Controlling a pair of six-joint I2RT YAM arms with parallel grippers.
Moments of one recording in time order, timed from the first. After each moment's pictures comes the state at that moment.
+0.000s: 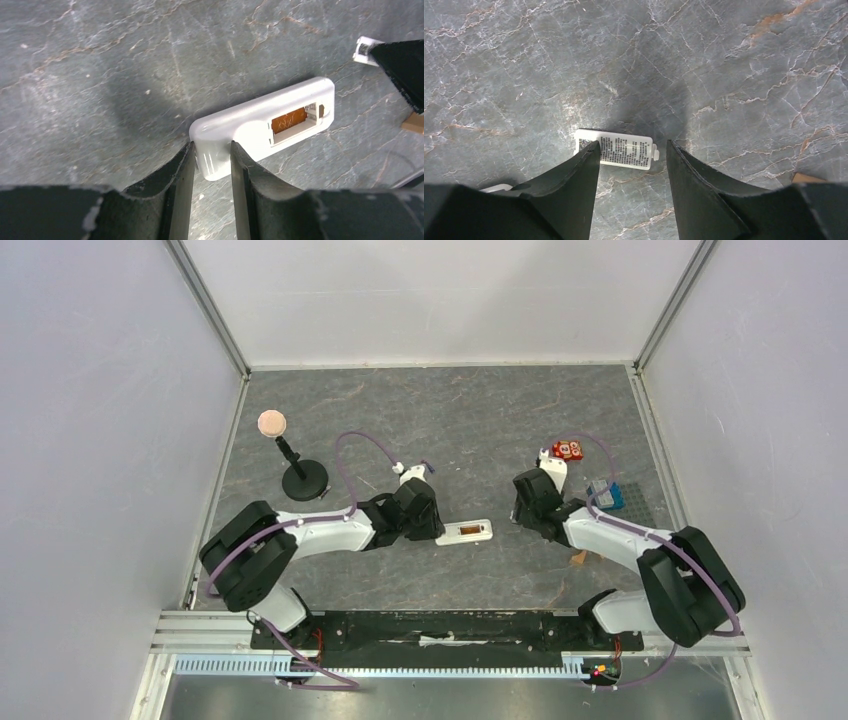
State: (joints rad) left arm -0.88 1.57 0.74 0.00 -0.11 -0.85; right arm 0.51 1.34 0.56 -0.20 0.41 0.64
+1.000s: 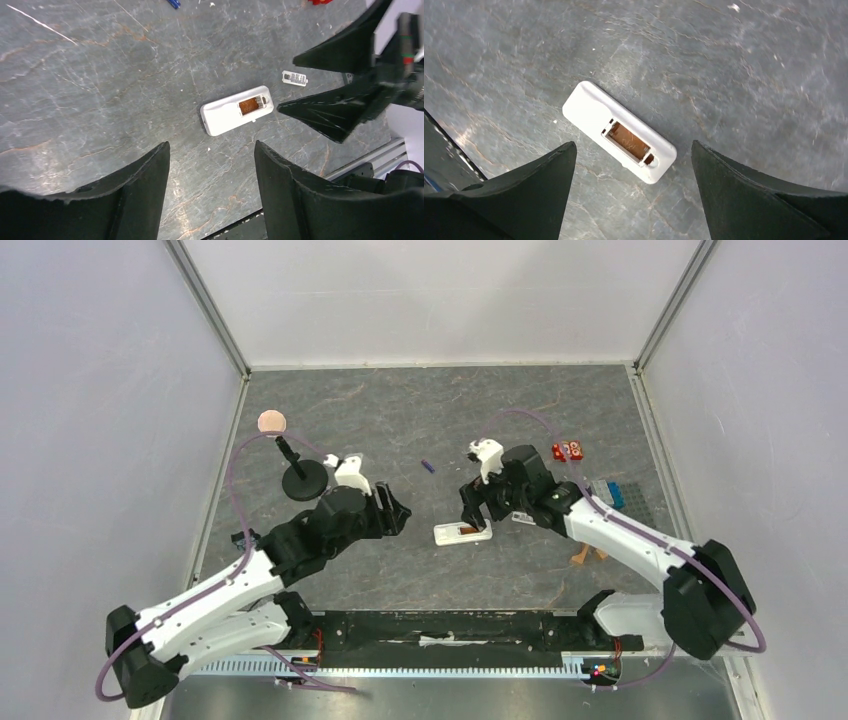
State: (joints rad) left arm -0.88 0.87 0.68 -0.38 -0.28 -0.75; right arm 0.62 1.25 0.76 -0.23 -0.20 0.09
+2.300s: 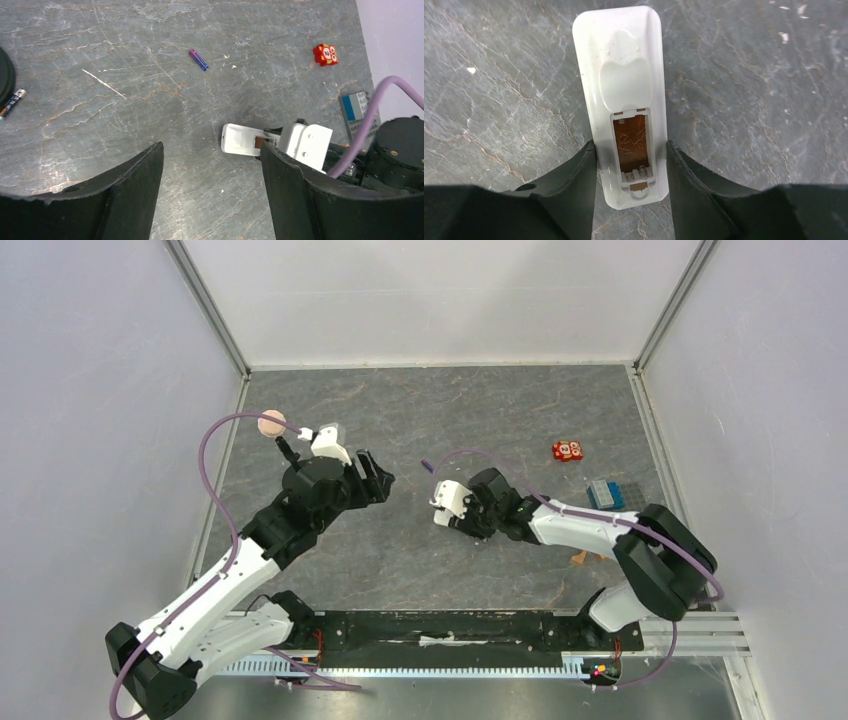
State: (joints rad) left arm -0.68 0.87 0.81 -0.41 -0.27 -0.64; right arm 0.77 1.53 0.76 -0.14 -0.08 -0.51
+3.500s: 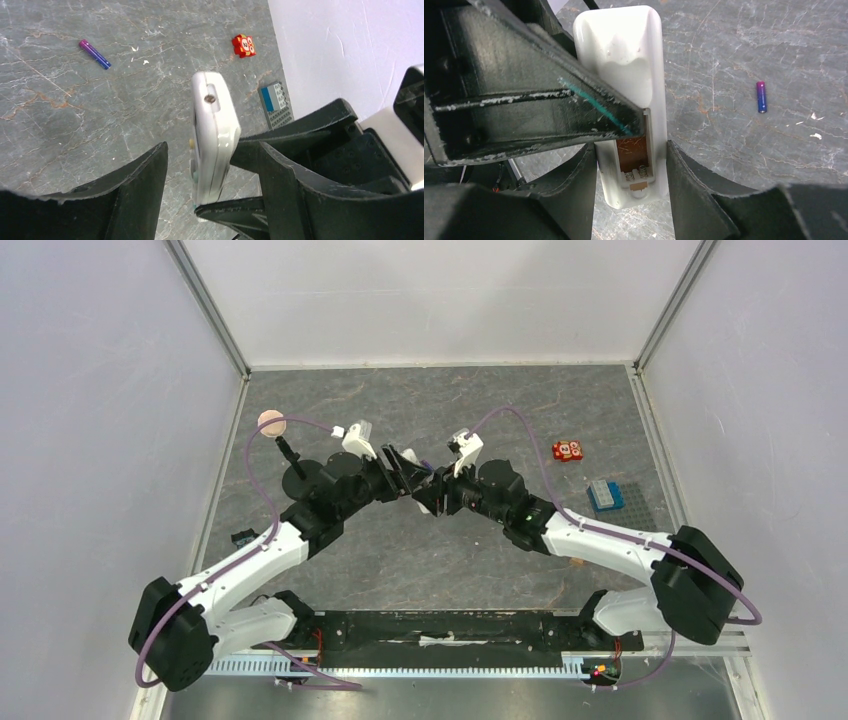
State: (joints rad) left arm -0.66 1.06 0.68 0.08 0.03 -0.83; right arm 0.86 1.34 0.74 0.36 -0.05 0.37
